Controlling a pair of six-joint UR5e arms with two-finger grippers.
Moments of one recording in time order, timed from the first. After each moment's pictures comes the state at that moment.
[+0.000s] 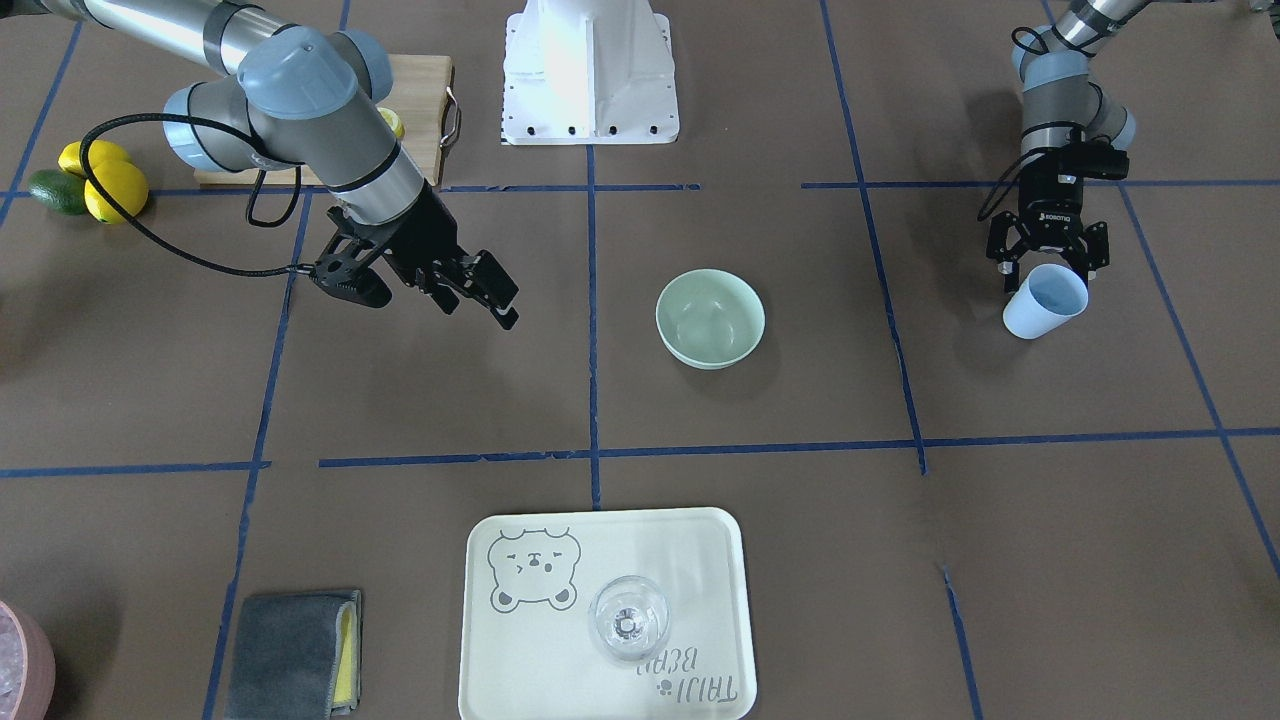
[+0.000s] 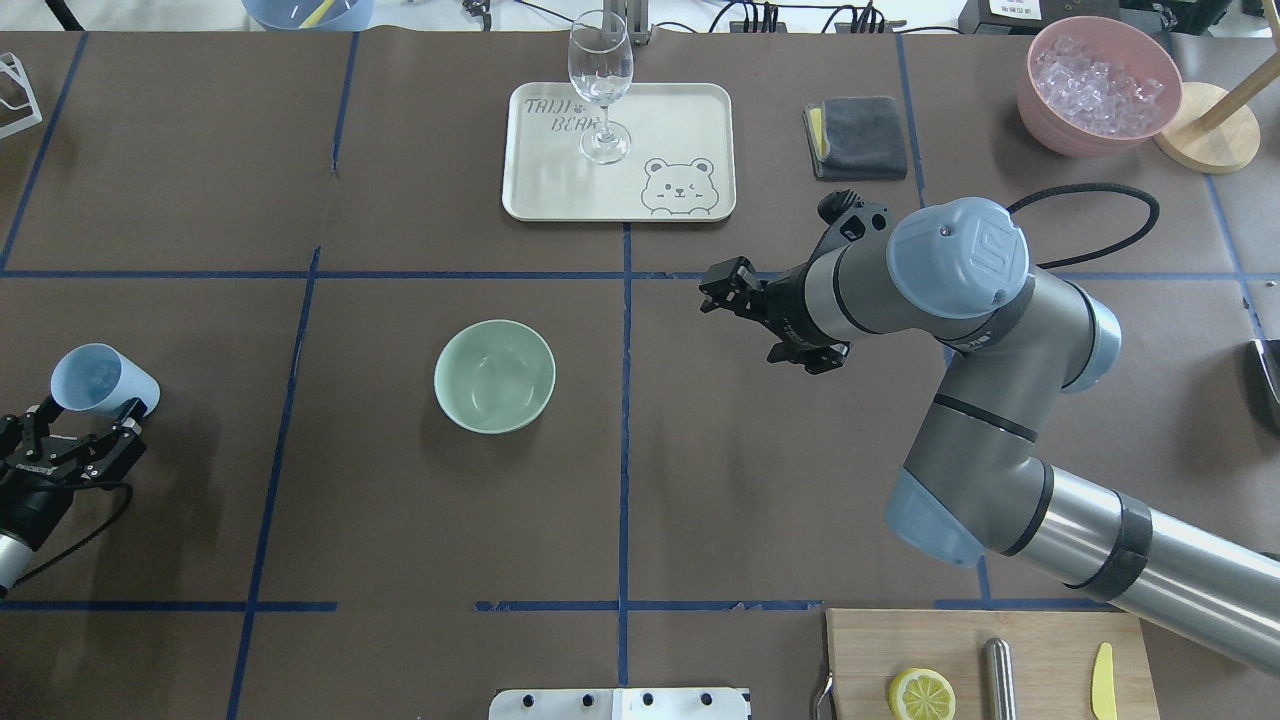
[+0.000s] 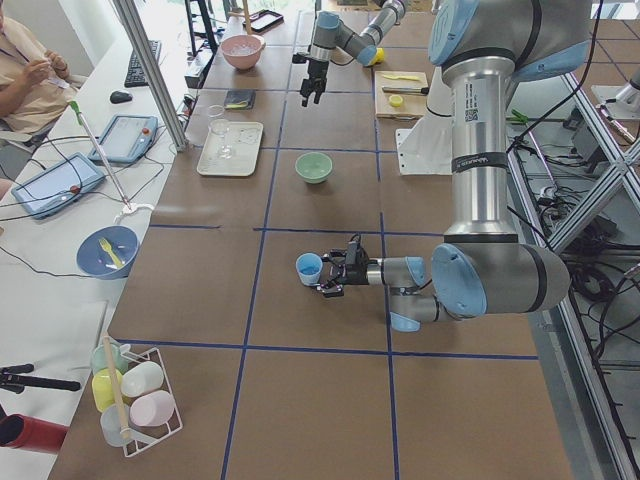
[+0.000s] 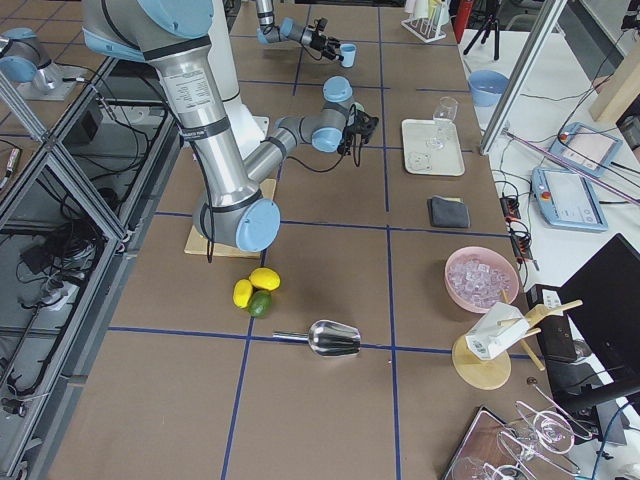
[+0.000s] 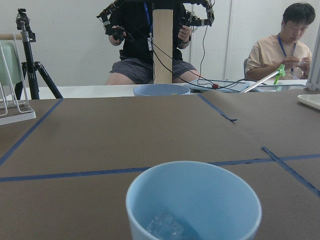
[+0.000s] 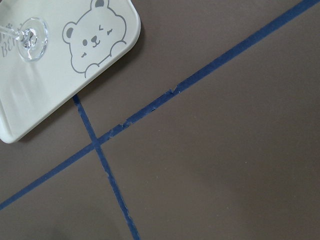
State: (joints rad) left arm -0.18 -1.40 -1.28 -3.36 -0.52 -1.02; right arm 0.61 -1.13 1.75 -1.08 1.88 1.80
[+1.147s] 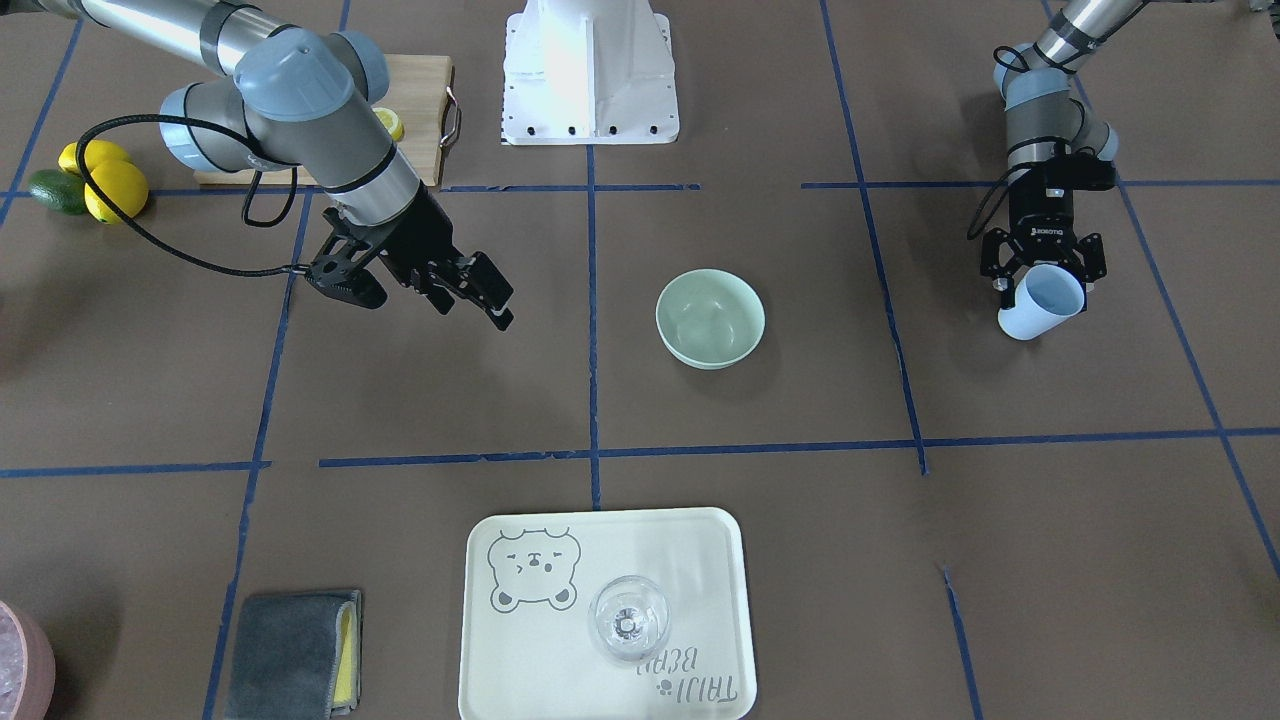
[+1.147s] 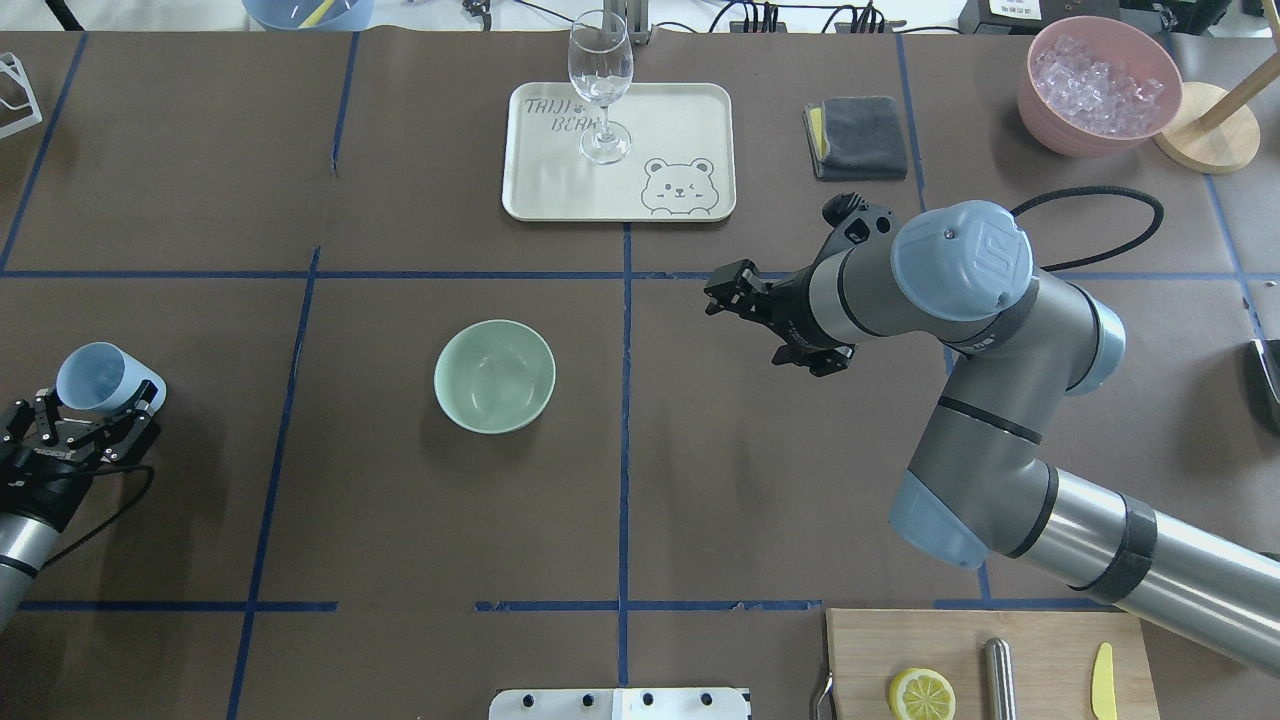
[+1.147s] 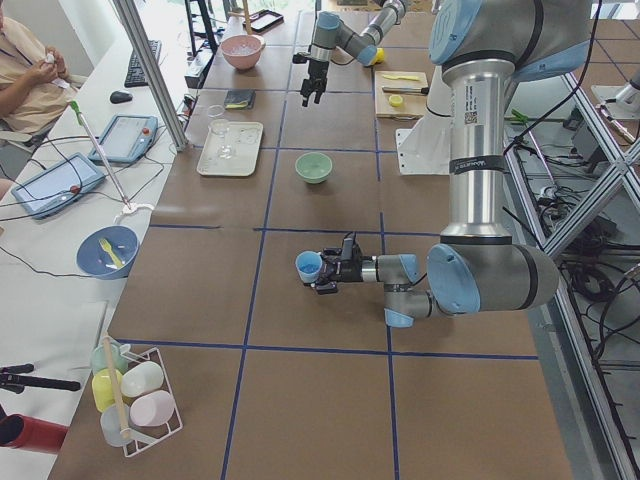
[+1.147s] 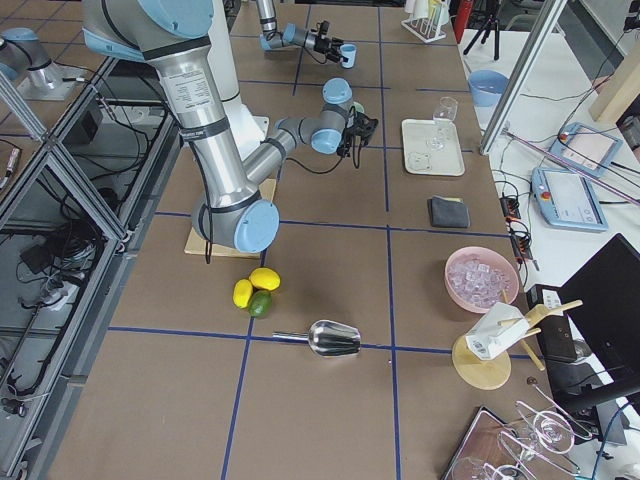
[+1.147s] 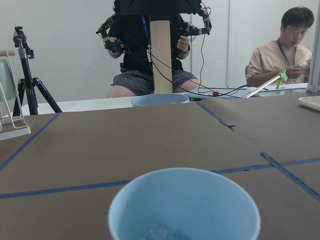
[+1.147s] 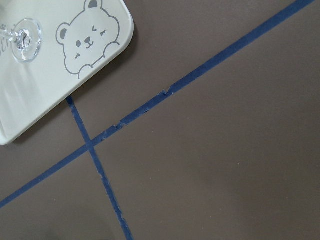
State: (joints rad) left arm -0.22 -1.45 -1.23 -3.34 -0.48 -0.96; right arm 0.60 -1.14 1.76 -1.08 1.88 1.80
